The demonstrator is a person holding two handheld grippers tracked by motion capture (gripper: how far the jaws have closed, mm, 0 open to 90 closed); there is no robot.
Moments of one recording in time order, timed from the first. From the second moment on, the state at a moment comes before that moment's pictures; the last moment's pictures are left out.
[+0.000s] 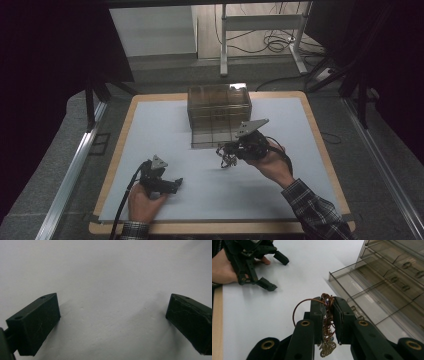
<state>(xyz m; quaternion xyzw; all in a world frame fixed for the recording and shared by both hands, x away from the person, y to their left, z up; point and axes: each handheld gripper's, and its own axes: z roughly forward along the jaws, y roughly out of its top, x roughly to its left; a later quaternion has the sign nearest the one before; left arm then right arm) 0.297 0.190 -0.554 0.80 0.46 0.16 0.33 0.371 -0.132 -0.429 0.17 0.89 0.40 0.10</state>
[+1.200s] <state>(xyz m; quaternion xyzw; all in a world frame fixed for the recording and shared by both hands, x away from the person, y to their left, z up) 0.297 0.190 -0.554 0.81 0.46 0.16 0.33 0.417 -0.127 -0.410 0.21 0.88 0.42 0.12</state>
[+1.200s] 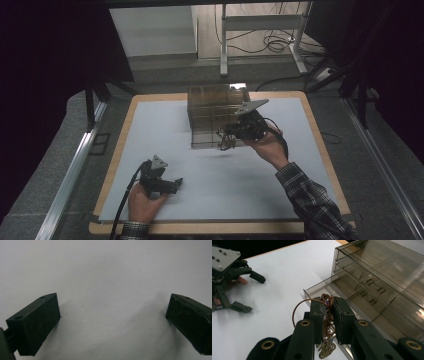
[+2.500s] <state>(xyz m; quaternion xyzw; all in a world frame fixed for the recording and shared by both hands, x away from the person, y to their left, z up) 0.297 0.190 -0.553 0.81 0.46 0.16 0.33 0.458 -0.106 -0.420 0.24 0.87 0.40 0.15</state>
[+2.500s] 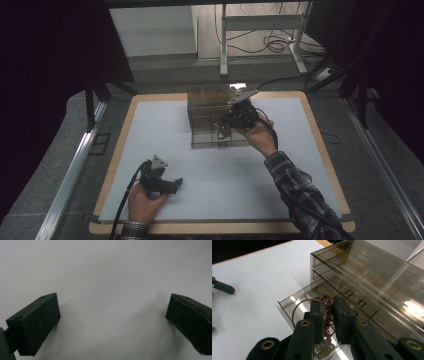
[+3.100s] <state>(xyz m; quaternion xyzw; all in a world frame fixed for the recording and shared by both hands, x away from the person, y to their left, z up) 0.297 0.190 -0.554 0.81 0.46 0.16 0.33 0.468 -0.099 -0.445 0.24 0.88 0.39 0.15</state>
